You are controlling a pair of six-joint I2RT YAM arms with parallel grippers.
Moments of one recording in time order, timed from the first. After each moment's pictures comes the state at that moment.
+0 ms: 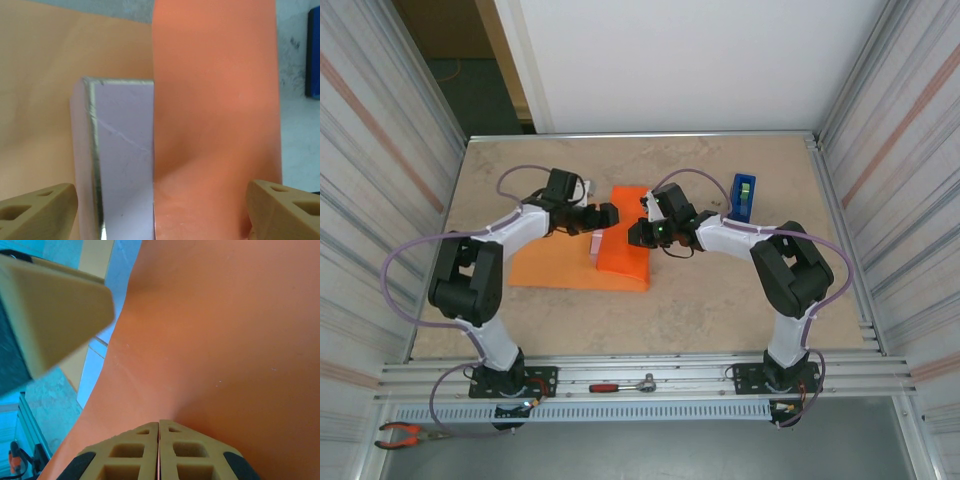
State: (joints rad) left arm -0.33 1.74 1.13 -0.34 0.39 -0.41; right arm 0.64 1.85 1.14 -0.08 -0.46 0.64
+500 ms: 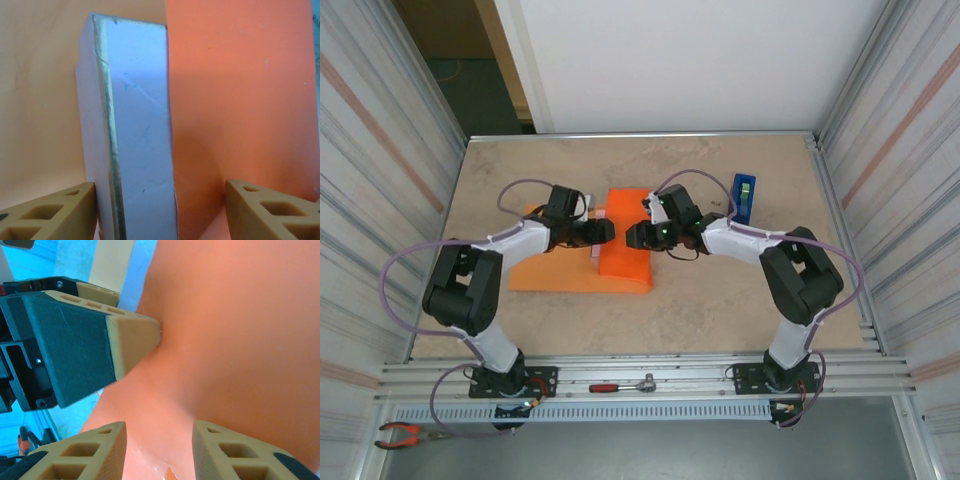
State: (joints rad) left arm -0.36 1.67 0.95 -0.21 0.34 -0.44; right arm 0.63 1.77 1.08 -0.10 -0.49 0.62
